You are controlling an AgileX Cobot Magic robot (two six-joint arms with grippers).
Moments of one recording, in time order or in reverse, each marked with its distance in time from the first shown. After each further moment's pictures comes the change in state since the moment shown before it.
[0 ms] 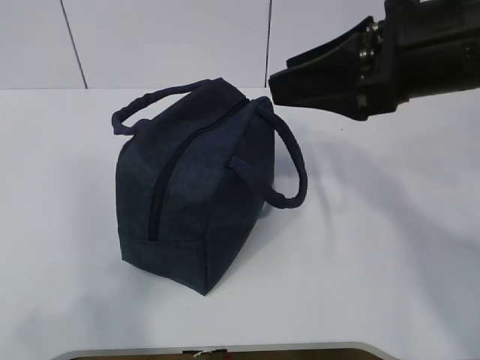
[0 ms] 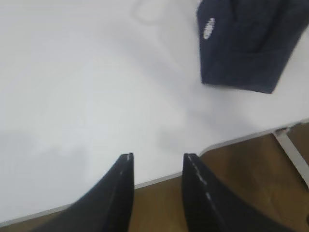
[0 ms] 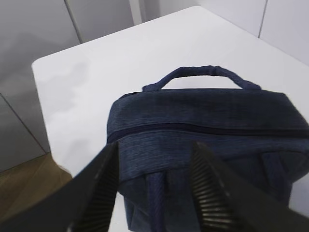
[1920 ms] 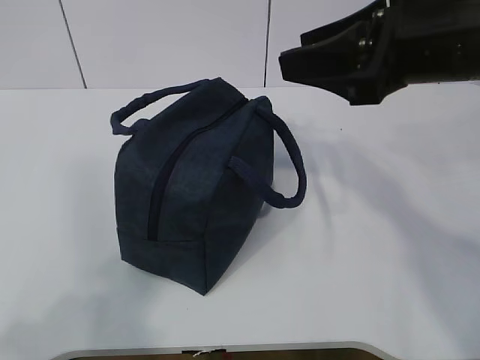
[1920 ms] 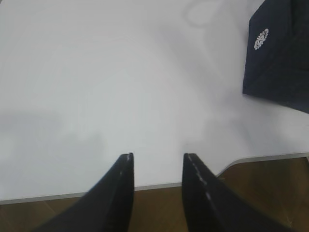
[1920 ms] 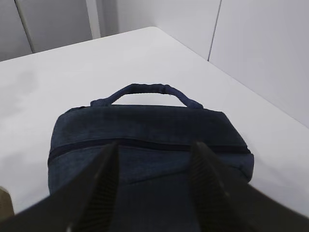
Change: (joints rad) left arm 0.236 0.000 0.000 0.000 -0.002 -0.004; right arm 0.000 0.000 0.025 0.127 0.155 -0.209
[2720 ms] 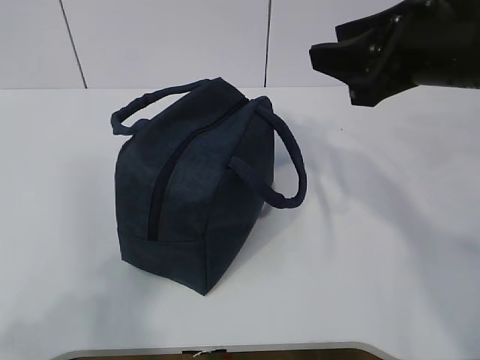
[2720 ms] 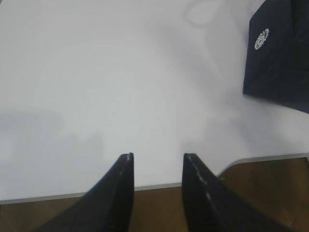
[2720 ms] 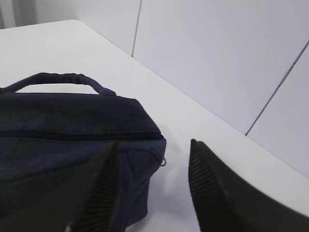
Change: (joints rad) left arm 0.000 0.000 0.000 0.000 0.000 0.000; right arm 0.000 0.000 0.076 0.312 0.249 -0.384
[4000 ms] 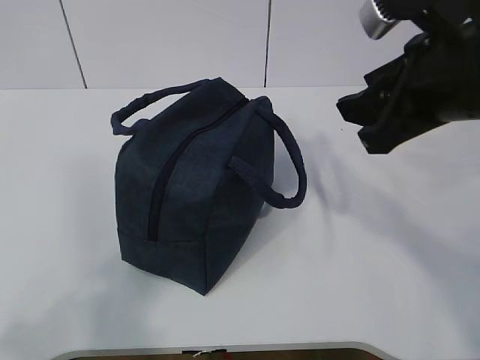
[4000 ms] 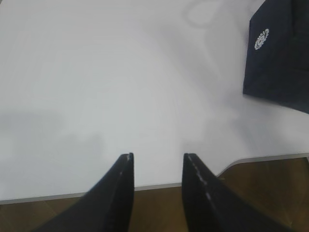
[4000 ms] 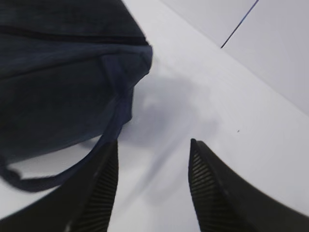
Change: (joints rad) left arm 0.000 0.000 0.000 0.000 0.000 0.000; right arm 0.194 -0.089 0.002 1.283 0.682 -1.312
